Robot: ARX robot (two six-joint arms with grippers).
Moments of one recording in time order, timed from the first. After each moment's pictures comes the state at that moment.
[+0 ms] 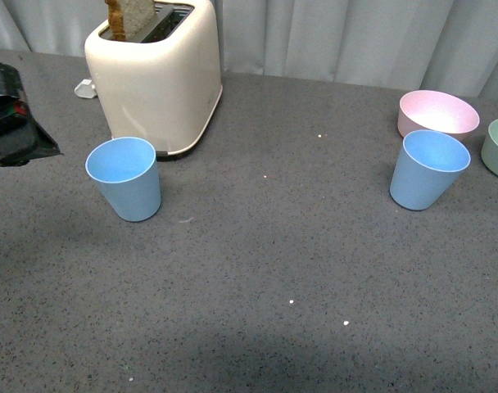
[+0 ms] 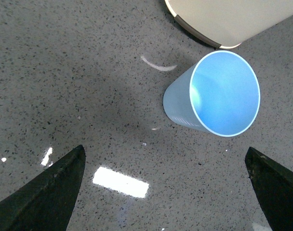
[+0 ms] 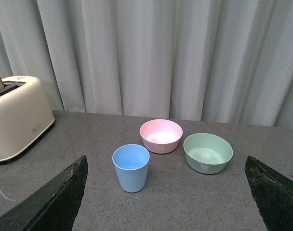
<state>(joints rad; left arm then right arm) -0.02 1.56 0.67 0.08 0.08 -0.37 0.00 0.00 0.00 0.00 0.00 0.00</state>
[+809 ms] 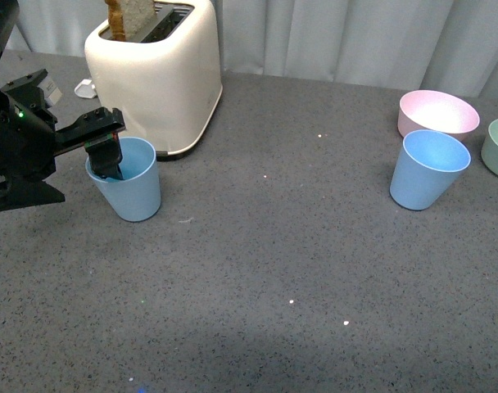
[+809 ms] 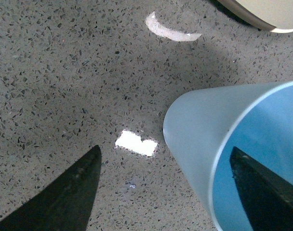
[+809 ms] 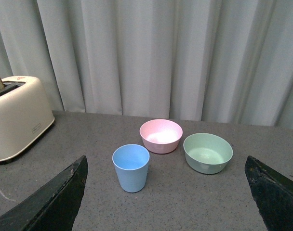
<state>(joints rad) -0.07 2.02 1.07 -0.11 0.08 -0.40 0.00 0.00 0.00 0.00 0.00 0.00</state>
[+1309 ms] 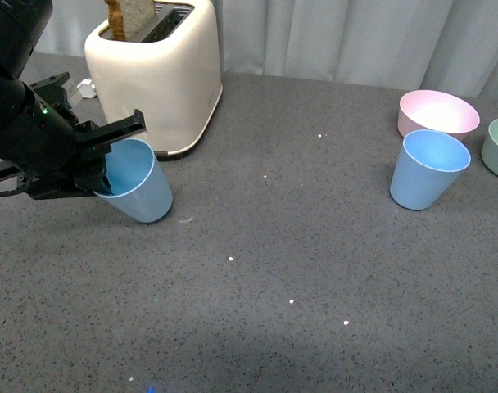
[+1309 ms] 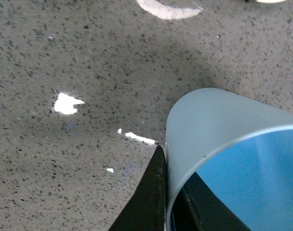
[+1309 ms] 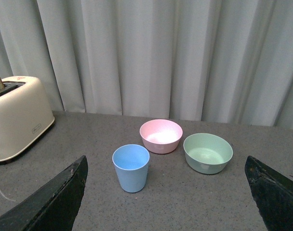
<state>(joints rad) -0.13 2.03 1.12 -0.21 0.08 -0.42 0.00 0.00 0.00 0.00 0.00 0.00</state>
